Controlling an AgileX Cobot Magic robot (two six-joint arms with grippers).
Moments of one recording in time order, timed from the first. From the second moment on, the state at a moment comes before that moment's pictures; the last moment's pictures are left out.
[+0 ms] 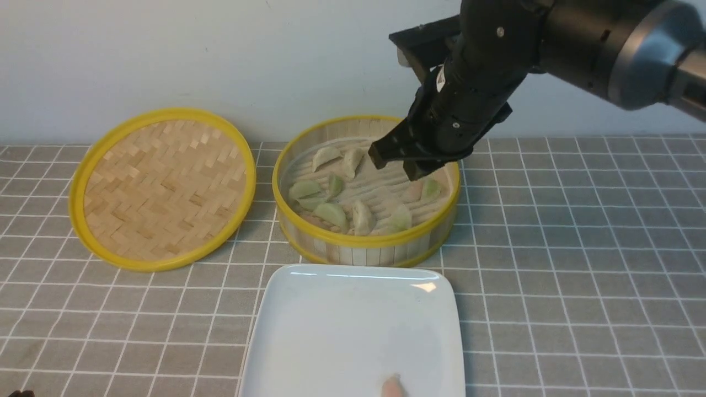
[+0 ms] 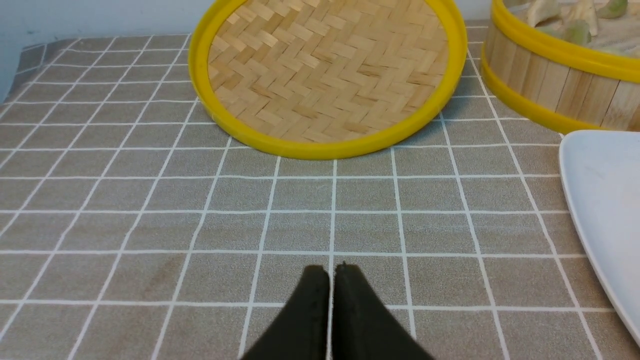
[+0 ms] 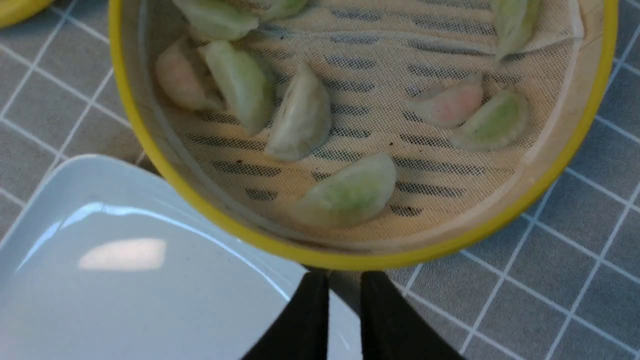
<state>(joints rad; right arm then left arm) 0.54 1.97 -1.83 -0.01 1.14 0.15 0.01 -0.01 0.03 -0.05 0.37 0.03</state>
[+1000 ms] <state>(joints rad) 0.53 2.40 -2.15 0.00 1.20 0.16 0.01 -0.01 0.03 -0.05 0.37 0.03</state>
